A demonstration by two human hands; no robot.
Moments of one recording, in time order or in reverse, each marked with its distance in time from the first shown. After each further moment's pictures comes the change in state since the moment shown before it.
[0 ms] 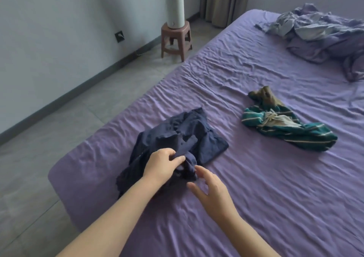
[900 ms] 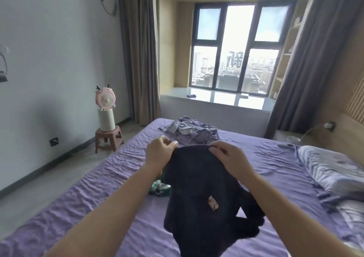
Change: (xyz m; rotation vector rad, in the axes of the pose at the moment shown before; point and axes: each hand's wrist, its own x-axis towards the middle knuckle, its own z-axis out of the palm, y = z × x) left_hand -0.277 0.452 -0.046 -0.298 0.195 0.457; right_hand -0.280 -0.142 -0.487 -0.248 0.607 -0.281
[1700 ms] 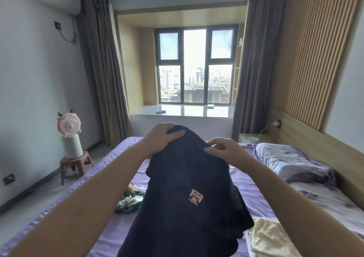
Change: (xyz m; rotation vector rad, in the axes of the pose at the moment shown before) left_hand -0.087 0.166 0.042 -0.090 -0.493 0.458; right_hand -0.085 0.021 -0.176 0.225 -0.096 0.182
